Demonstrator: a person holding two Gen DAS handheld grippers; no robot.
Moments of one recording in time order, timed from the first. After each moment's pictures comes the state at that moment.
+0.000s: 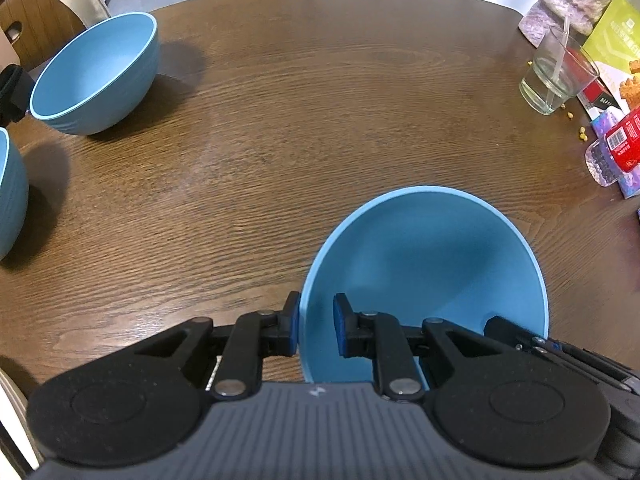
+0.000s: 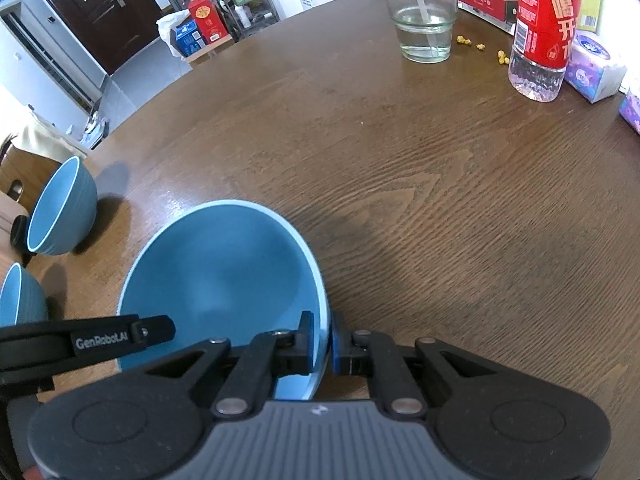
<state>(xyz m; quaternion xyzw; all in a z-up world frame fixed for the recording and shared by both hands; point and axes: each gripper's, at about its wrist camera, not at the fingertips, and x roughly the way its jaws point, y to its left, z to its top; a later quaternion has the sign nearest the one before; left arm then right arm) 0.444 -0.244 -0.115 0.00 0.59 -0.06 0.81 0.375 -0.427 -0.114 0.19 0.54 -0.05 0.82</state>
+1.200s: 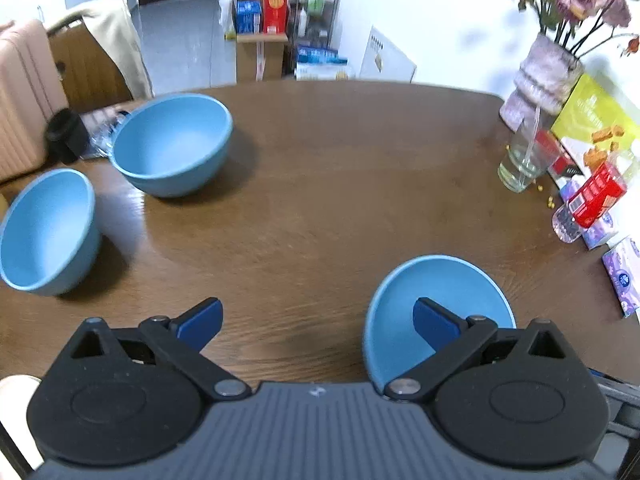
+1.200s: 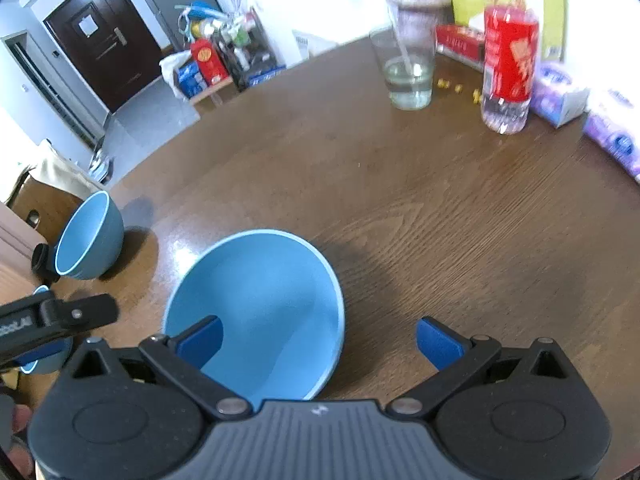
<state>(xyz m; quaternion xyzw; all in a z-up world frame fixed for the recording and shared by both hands) 0.401 -0.173 -0.036 -0.03 0.48 -0.07 0.87 0.334 -0.414 -0.065 0.20 0.48 -0.08 0.85</state>
